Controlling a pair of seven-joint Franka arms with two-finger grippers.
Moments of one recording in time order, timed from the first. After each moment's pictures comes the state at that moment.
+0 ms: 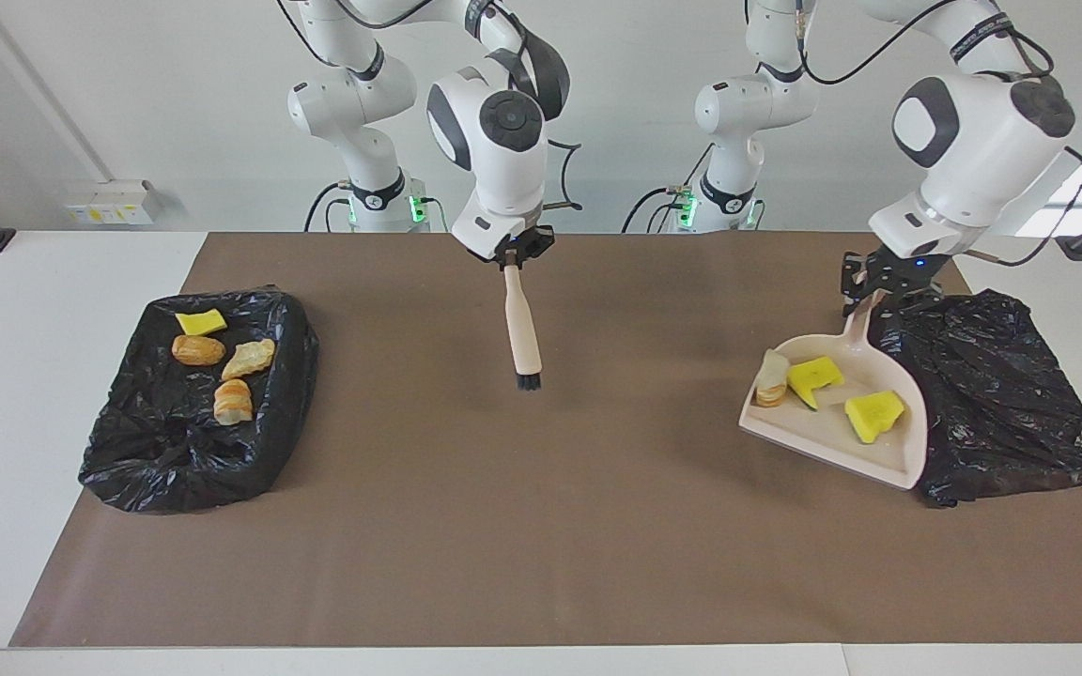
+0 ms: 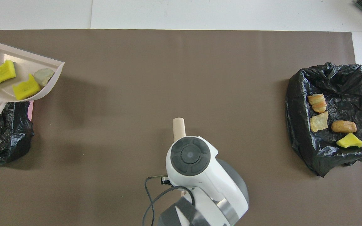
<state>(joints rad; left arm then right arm) 0.40 -0.06 -0.15 -1.89 -0.10 1.87 0.58 0.68 0.07 0.10 -1.97 0.18 1.86 0.66</state>
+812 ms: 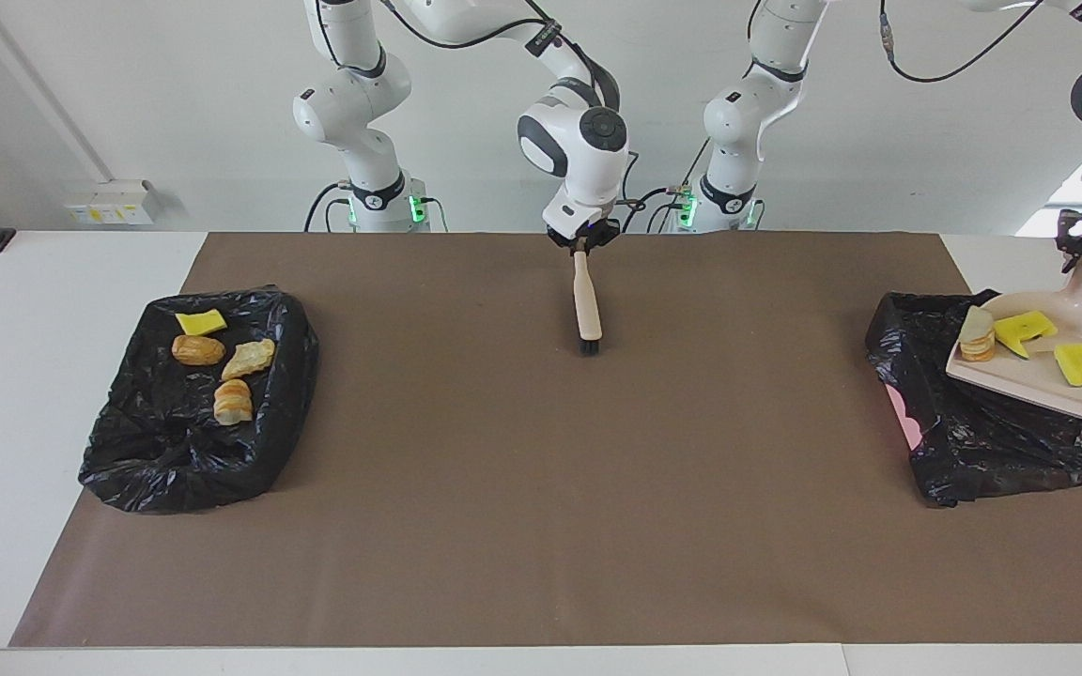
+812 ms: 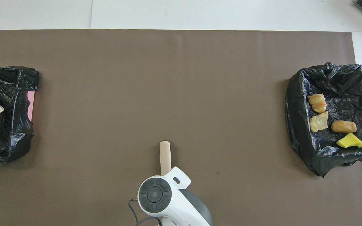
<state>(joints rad) 0.62 0.04 -0.05 -1.81 0.21 1.98 1.23 0.82 0.14 0.10 -2.09 0.19 2.06 0.82</state>
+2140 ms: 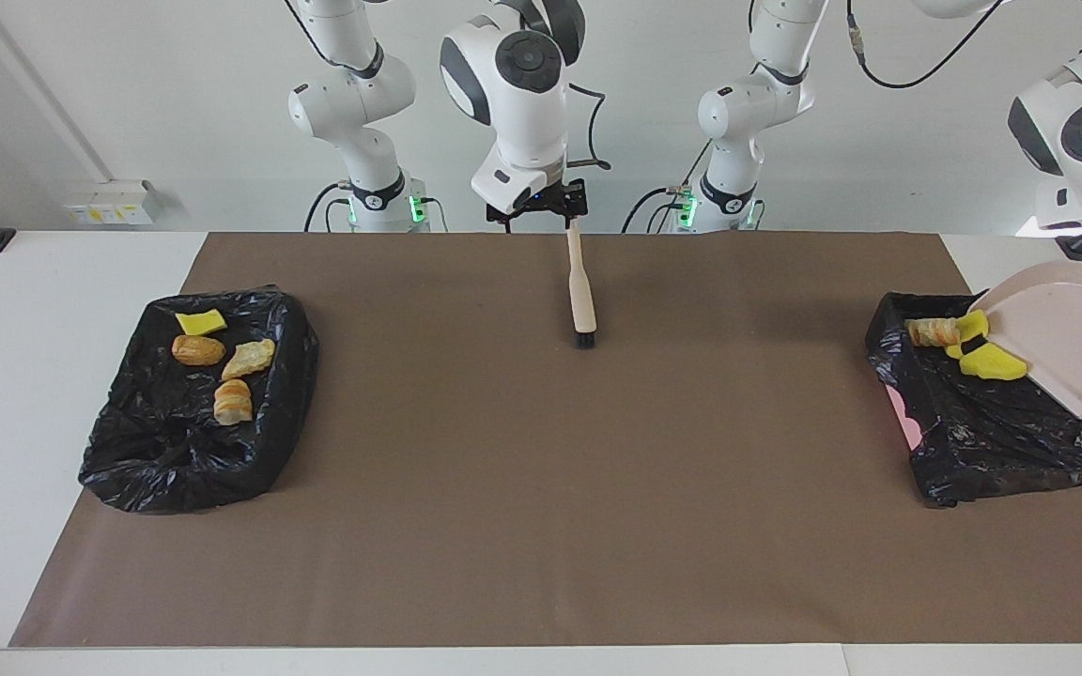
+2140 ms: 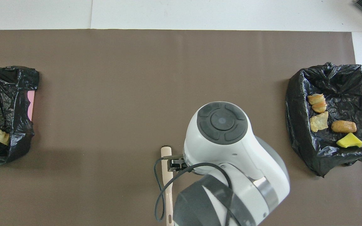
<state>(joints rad) 0.36 0.04 -0.08 -1.76 0.95 1.87 1.27 0.52 0.07 0.08 -1.70 0.19 1.59 0.54</state>
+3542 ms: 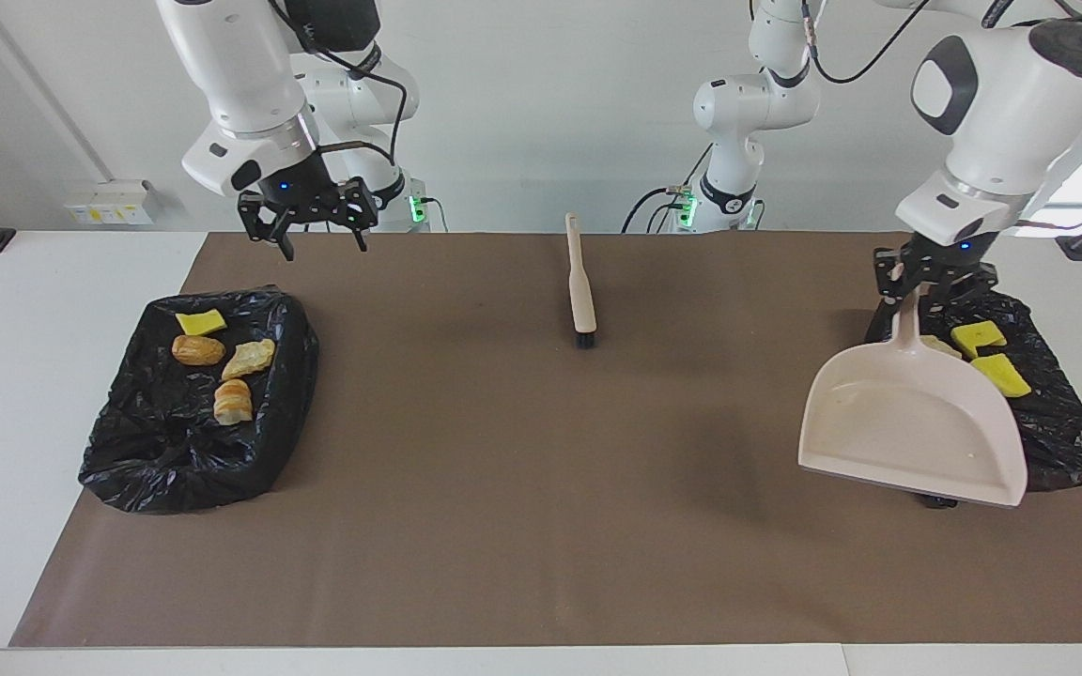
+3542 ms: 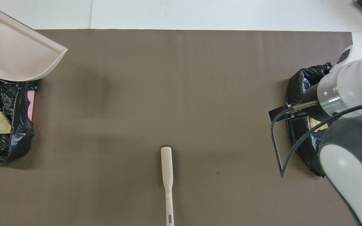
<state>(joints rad) -0.03 0.04 -0.10 -1.69 0.02 1.80 0.18 0.06 0.00 0.03 -1.58 -0.01 1.55 0.00</state>
